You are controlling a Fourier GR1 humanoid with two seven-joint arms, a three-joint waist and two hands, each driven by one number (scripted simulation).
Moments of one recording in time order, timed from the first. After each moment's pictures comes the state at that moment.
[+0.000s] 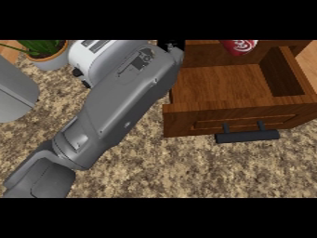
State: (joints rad) left arm -1.37 0.00 -0.37 -0.60 0.69 0.66 -0.04; right arm 0.37 -0.03 -0.68 -2.29 -0.56 0.45 0.31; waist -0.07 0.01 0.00
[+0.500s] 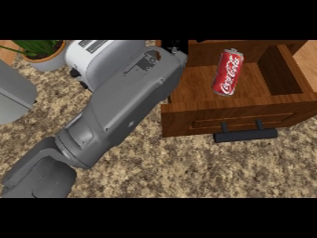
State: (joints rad) left arm -1.41 0.00 -0.50 -0.51 0.80 0.70 -0.06; right arm 0.34 -0.03 -0.67 -2.29 -0.53 0.45 0.31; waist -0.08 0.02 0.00
